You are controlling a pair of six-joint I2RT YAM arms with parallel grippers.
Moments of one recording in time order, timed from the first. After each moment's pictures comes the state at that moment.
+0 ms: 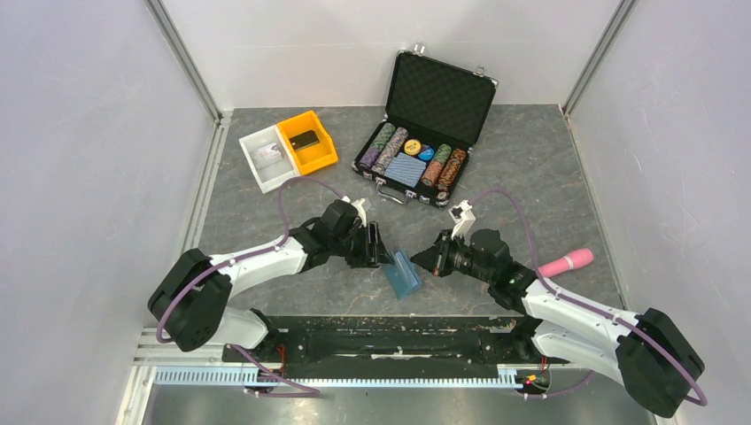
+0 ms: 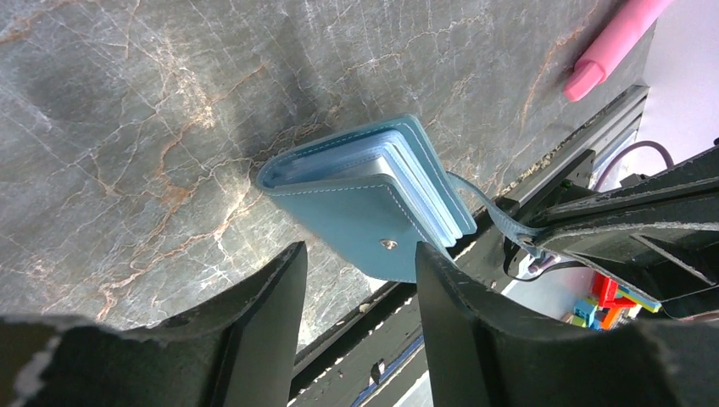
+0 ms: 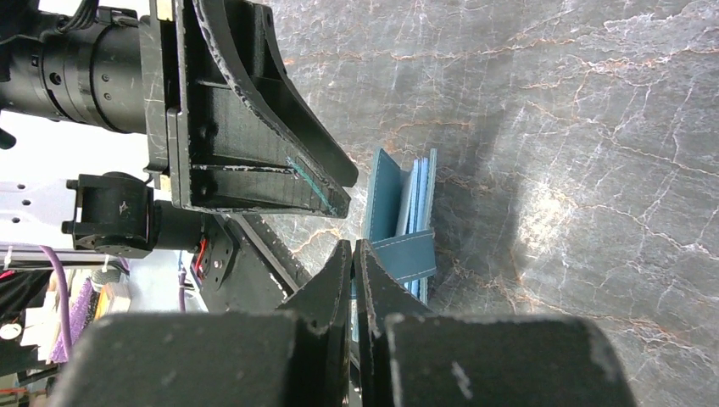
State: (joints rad) left arm -0.73 1.38 0.68 -0.09 0.32 -0.79; right arm 0.72 0.96 0.30 0.31 -0.24 0.73
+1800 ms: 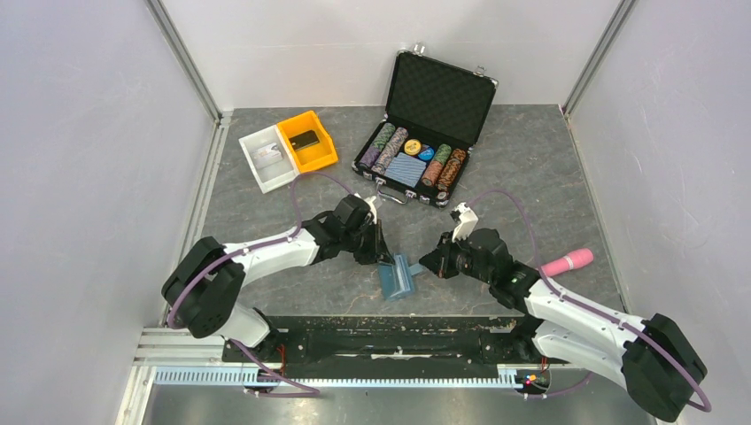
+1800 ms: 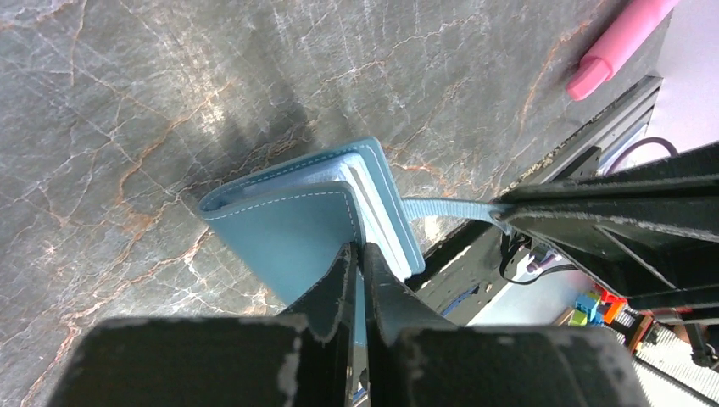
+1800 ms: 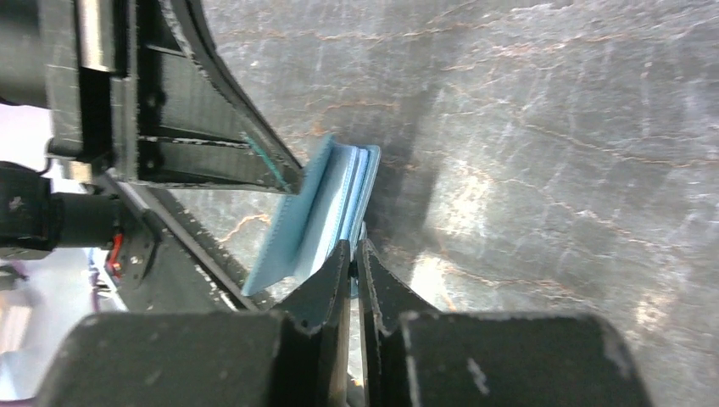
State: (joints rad) left arm -0.77 1.48 0.77 -0.14 0.32 -0.79; right arm 0.72 0.92 0.33 0.14 -0.15 0.61
